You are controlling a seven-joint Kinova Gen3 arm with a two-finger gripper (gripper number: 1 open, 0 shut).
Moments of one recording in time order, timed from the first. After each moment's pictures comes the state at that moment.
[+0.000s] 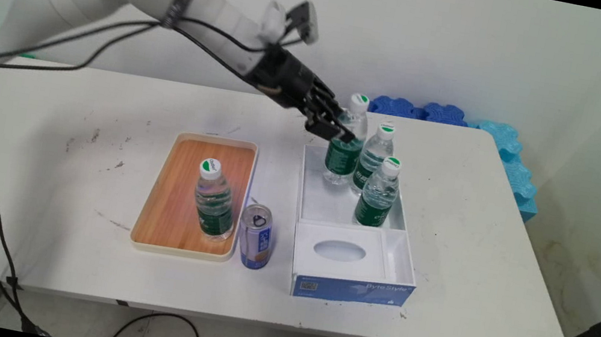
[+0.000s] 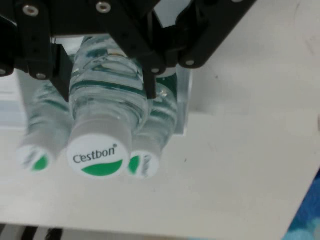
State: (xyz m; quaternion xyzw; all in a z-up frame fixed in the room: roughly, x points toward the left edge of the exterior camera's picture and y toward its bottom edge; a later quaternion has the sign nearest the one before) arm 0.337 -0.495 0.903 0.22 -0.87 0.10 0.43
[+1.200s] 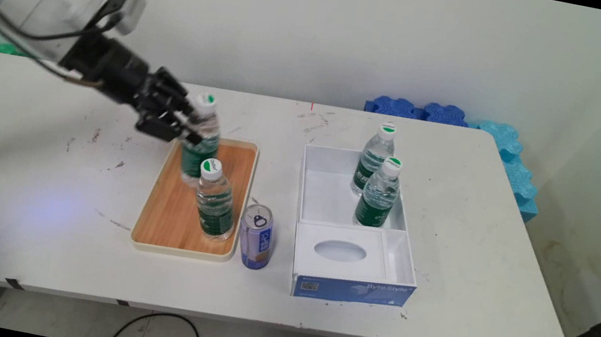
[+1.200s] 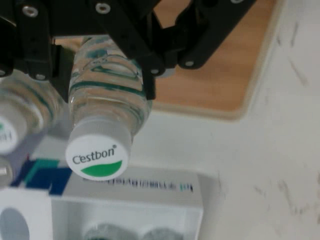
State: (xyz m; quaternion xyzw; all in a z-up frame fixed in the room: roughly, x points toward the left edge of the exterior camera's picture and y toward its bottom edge) arm 0.522 -0.350 0.920 0.25 -0.89 0.10 0.36
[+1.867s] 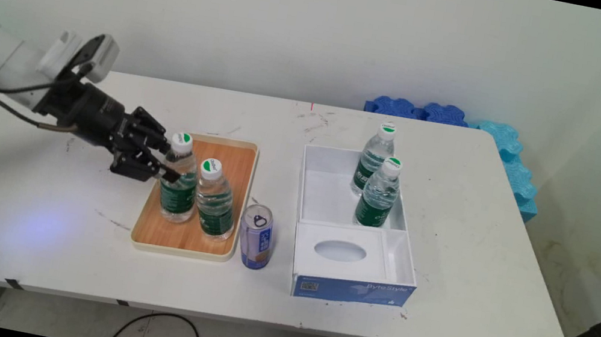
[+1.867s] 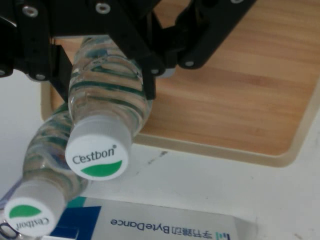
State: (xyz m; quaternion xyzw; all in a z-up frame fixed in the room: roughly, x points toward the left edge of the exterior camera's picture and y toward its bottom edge) arm 0.535 -0.305 0.868 0.26 -0.89 0.08 0.37
